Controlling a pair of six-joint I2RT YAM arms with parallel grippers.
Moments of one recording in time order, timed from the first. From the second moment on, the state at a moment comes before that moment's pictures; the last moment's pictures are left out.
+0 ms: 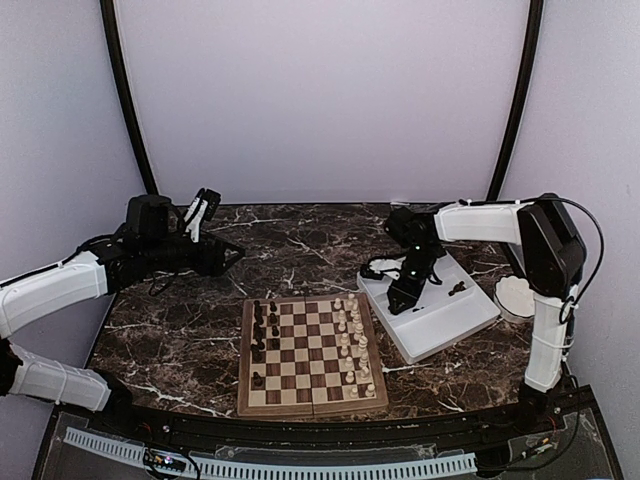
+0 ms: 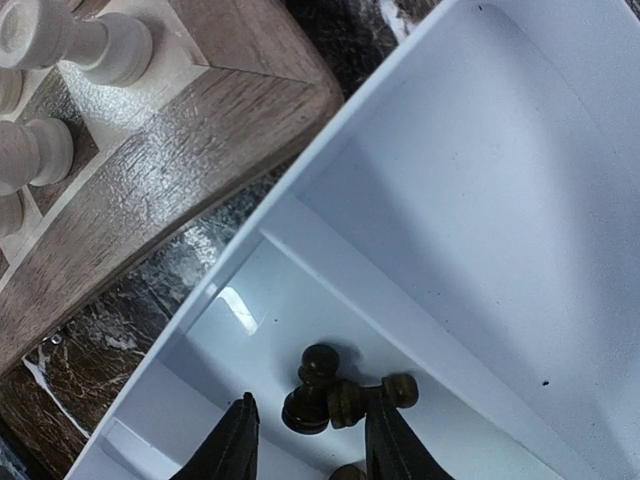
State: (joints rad) left arm -0.46 1.16 0.80 -0.12 0.27 -0.06; right arm 0.58 1.99 1.43 -0.94 -0.18 -0.53
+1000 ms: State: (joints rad) left arm -0.46 1.16 0.80 -0.12 0.27 -0.06; right arm 0.71 1.91 1.30 -0.74 0.18 -0.52
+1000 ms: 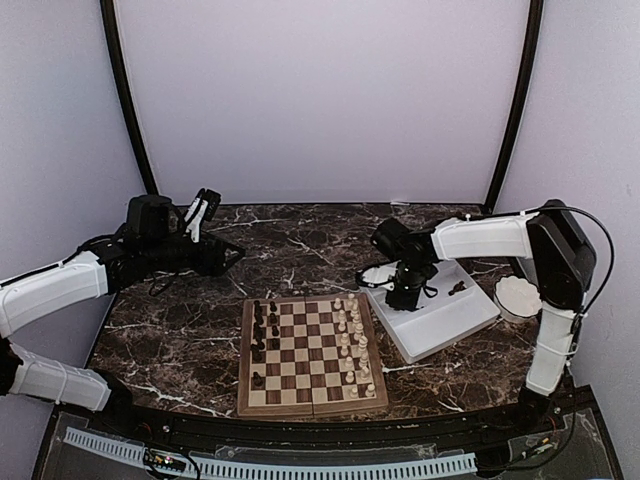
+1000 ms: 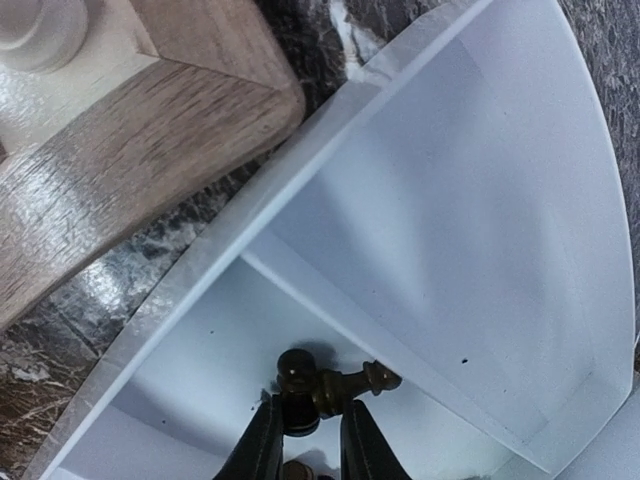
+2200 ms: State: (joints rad) left arm -0.46 1.18 0.80 -0.12 0.28 -0.08; right arm 0.56 1.96 1.34 -0.79 -0.15 -0.47
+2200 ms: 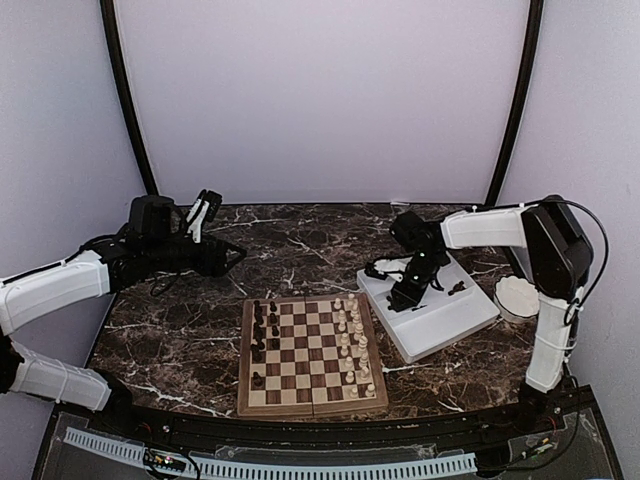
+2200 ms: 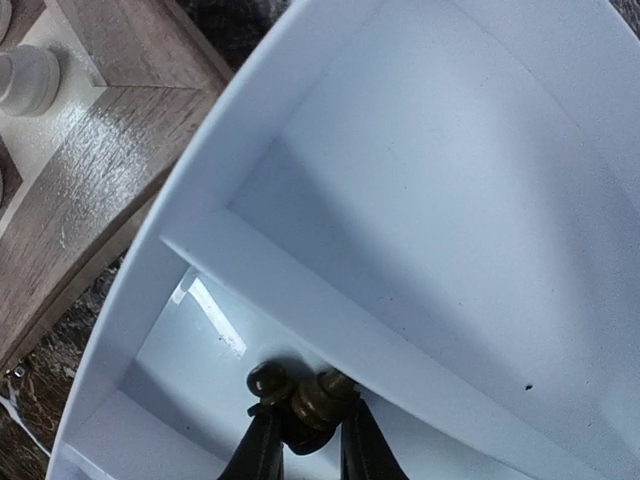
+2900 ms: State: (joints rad) left arm -0.70 1.57 1.15 0.02 0.44 -0.43; right arm 0.56 1.66 1.18 -0.70 -0.20 -0.58
